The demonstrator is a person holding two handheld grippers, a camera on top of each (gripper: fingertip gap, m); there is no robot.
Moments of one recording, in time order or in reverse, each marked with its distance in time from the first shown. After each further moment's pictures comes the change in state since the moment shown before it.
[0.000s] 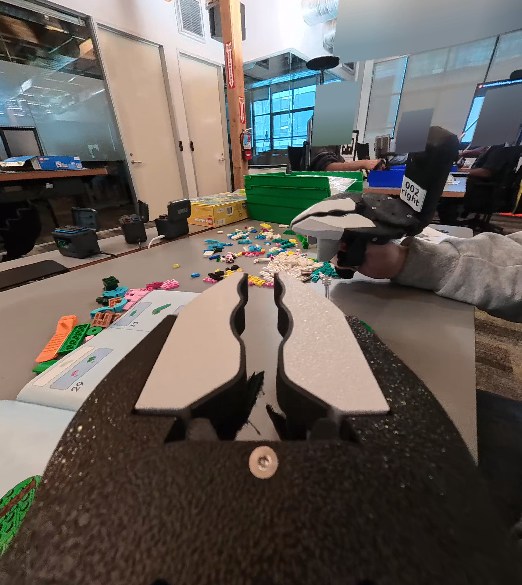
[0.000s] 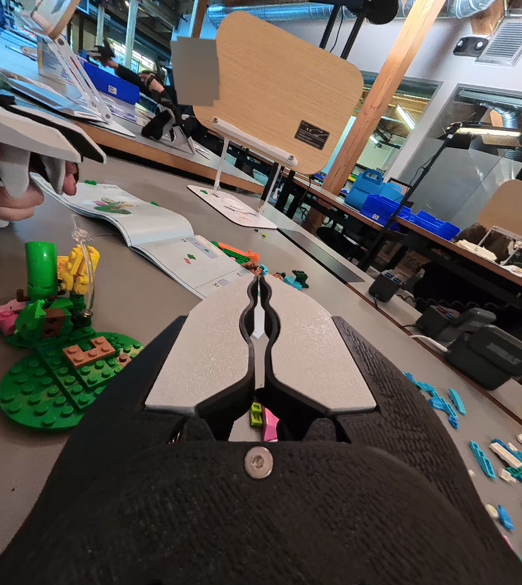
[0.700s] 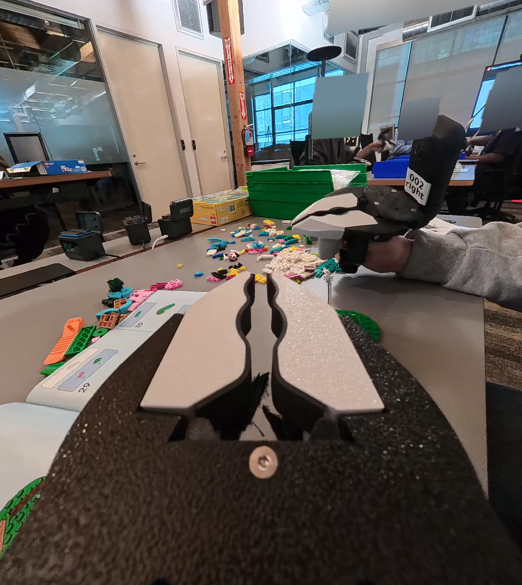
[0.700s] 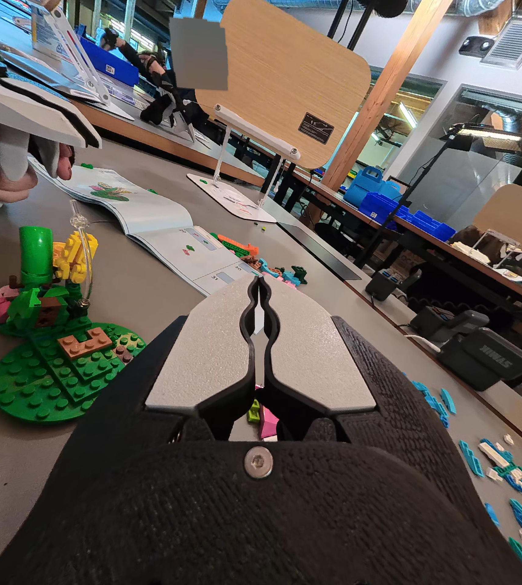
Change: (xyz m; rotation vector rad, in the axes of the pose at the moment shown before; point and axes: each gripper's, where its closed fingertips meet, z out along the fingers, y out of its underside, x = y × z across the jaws) left arm 0.001 0.002 0.001 -0.013 -0.007 0.037; right arm -0.002 0.005 0.002 -0.025 -0.003 -0.041
